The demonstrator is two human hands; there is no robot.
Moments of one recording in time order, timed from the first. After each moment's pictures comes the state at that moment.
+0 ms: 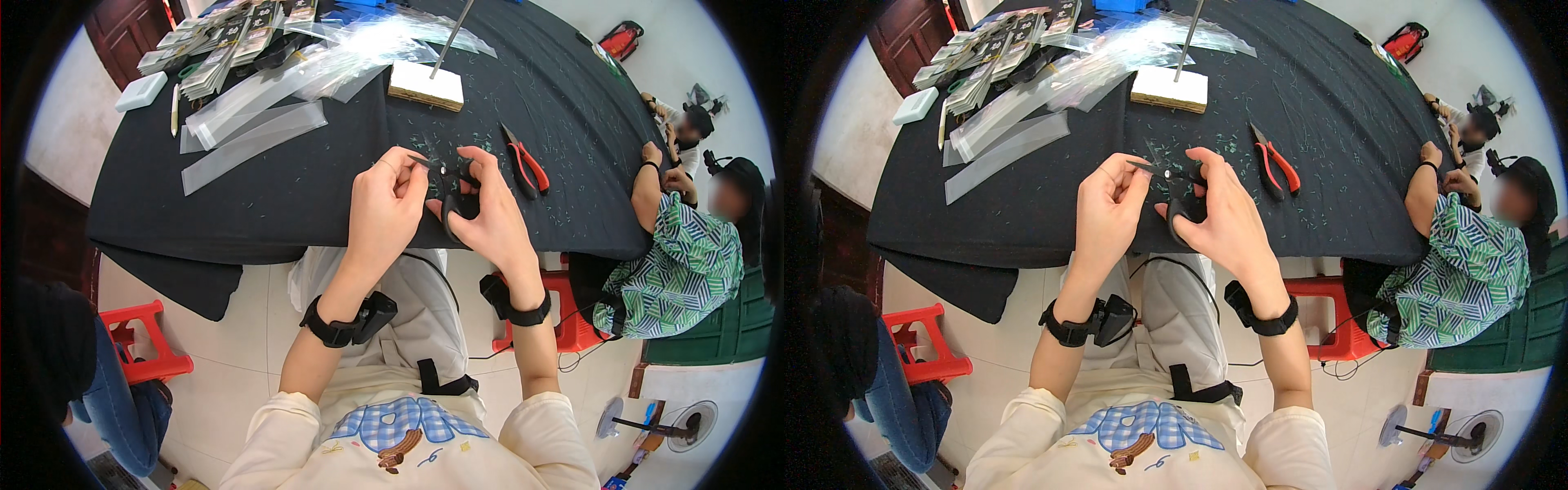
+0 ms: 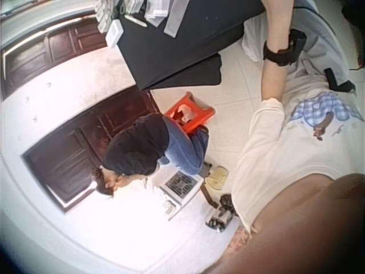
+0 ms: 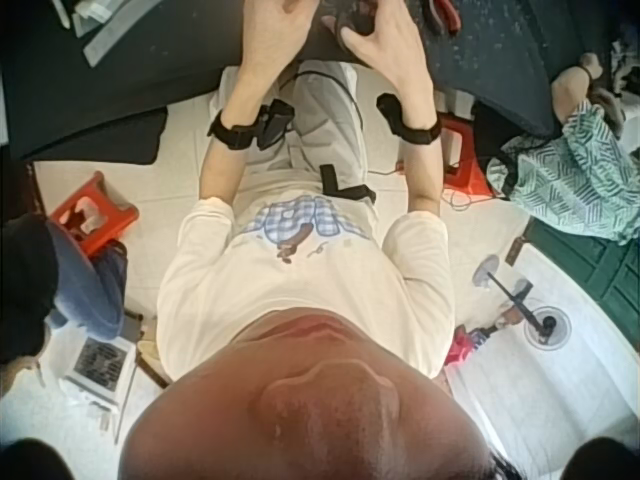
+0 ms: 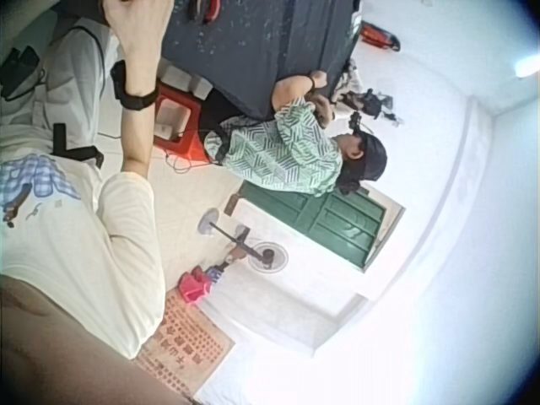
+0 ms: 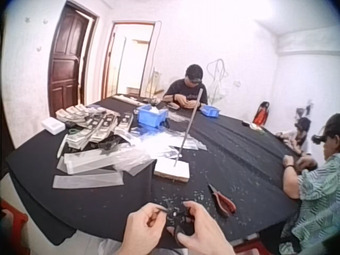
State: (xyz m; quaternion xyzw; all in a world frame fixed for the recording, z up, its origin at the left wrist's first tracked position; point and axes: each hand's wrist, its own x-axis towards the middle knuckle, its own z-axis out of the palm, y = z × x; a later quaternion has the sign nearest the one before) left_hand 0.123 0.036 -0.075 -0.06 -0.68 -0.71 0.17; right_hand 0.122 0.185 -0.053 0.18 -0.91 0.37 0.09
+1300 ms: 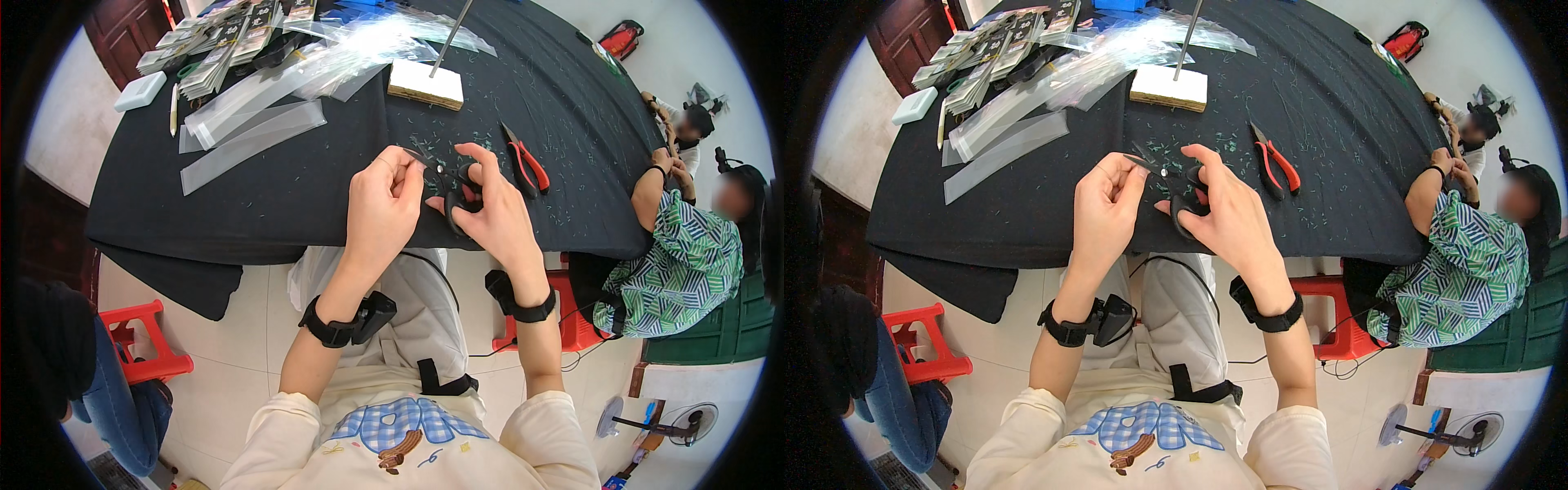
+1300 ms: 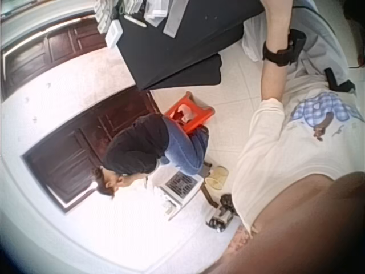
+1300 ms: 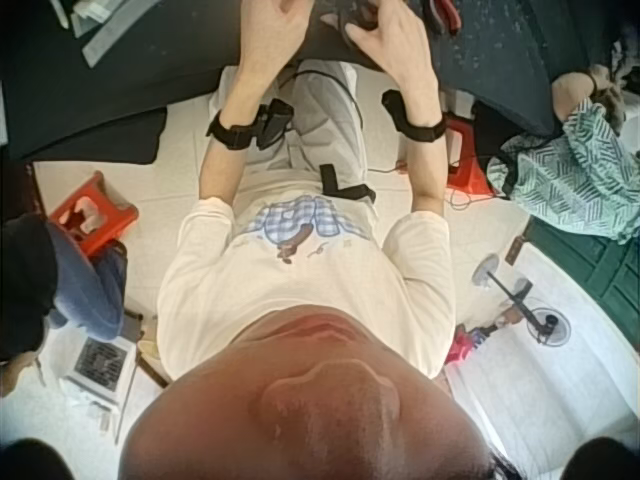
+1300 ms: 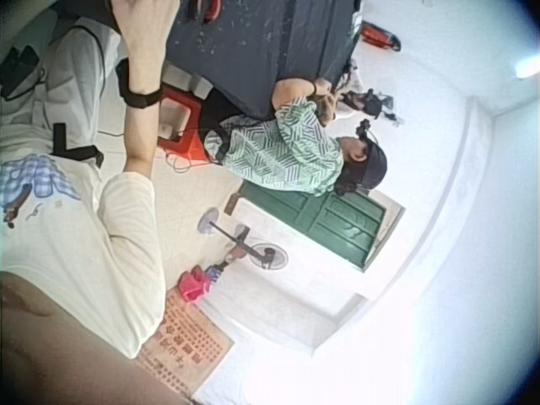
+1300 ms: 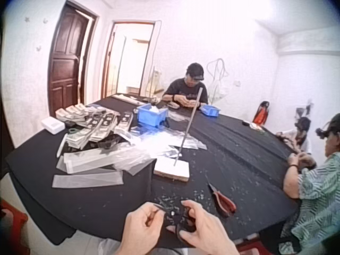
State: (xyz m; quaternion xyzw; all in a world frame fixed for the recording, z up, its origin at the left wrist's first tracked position) left_hand 0.125 0.034 -0.077 -0.07 -0.69 -0.70 0.16; right_hand 0.119 0.188 -0.049 0.20 -0.92 0.33 0.11
